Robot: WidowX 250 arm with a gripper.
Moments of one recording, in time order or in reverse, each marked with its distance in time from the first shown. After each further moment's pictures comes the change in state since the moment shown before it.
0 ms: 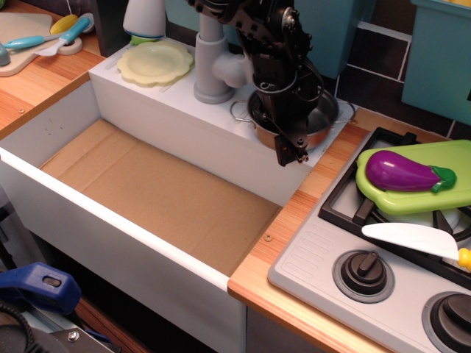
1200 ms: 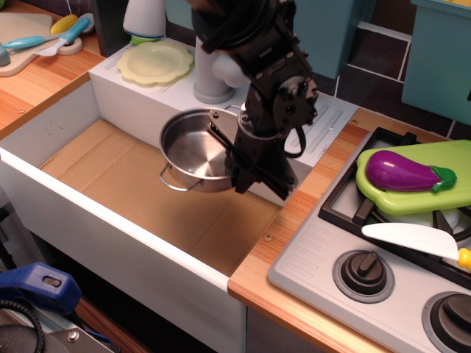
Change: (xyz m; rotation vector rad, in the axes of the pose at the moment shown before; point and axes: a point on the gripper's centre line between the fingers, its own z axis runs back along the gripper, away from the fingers) arm -0.055 -0.030 0.017 0.230 0.164 0.386
